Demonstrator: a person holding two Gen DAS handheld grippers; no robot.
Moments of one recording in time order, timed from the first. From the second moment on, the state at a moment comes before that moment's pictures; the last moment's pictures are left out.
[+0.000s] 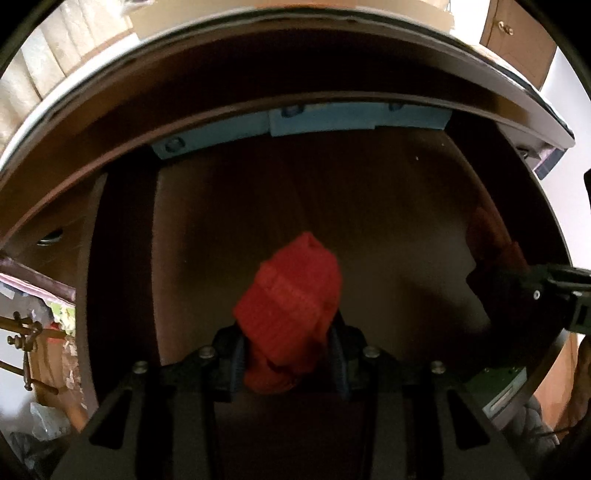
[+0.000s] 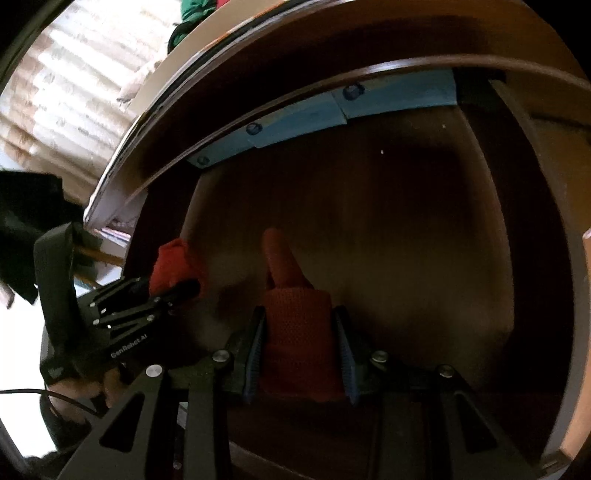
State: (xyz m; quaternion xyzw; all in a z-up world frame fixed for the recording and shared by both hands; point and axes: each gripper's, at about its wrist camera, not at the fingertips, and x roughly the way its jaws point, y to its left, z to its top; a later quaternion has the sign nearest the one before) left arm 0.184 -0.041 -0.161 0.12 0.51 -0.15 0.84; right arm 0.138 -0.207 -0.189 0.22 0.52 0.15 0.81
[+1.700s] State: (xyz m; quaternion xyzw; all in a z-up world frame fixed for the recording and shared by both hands) left arm 0.138 0.029 -0.092 0.05 0.40 -0.09 0.91; right arm 0.105 -0.180 -0.131 0.19 0.43 0.13 0.87
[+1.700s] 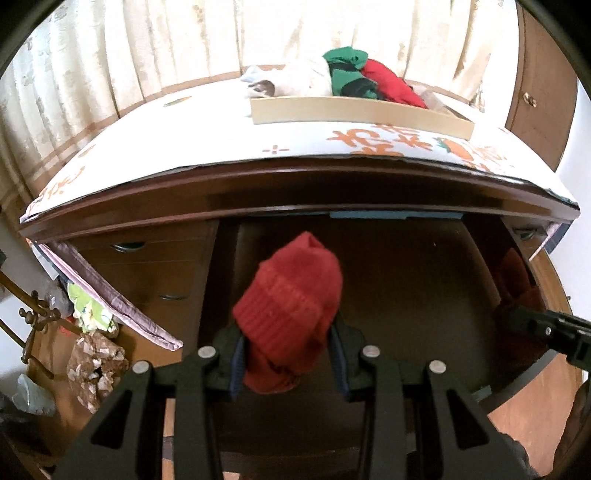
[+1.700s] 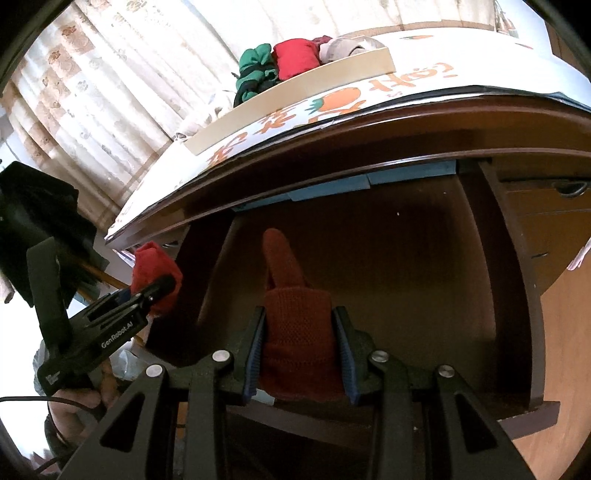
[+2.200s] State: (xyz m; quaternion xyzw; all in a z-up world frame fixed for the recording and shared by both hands) left arm 0.132 0.024 -0.060 0.03 0.35 -0.10 0.93; right arm 0.101 -0.178 -0.107 0.18 0.38 0.13 0.90
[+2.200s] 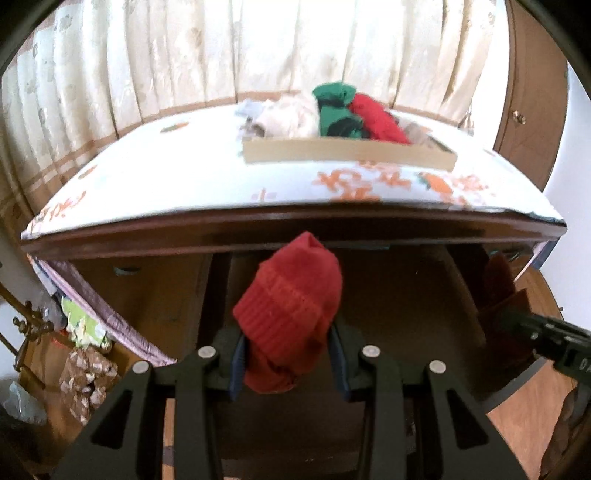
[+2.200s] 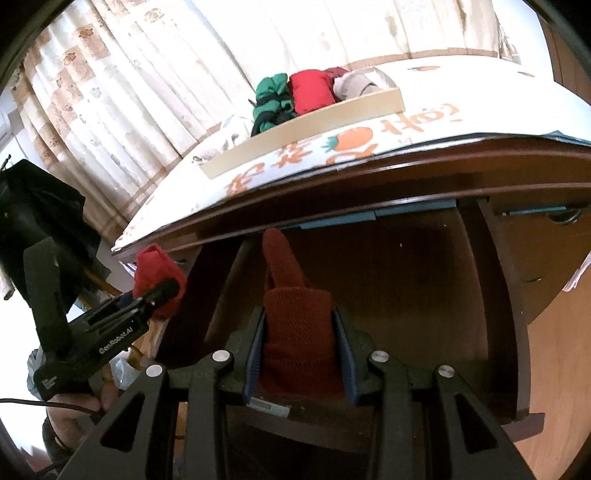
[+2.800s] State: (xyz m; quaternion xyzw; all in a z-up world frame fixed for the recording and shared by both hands) left arm 0.170 -0.009 -0.019 0.04 0.31 -0.13 0.94; right arm 0.130 -0.180 -0.067 0.18 0.32 0.11 0.92
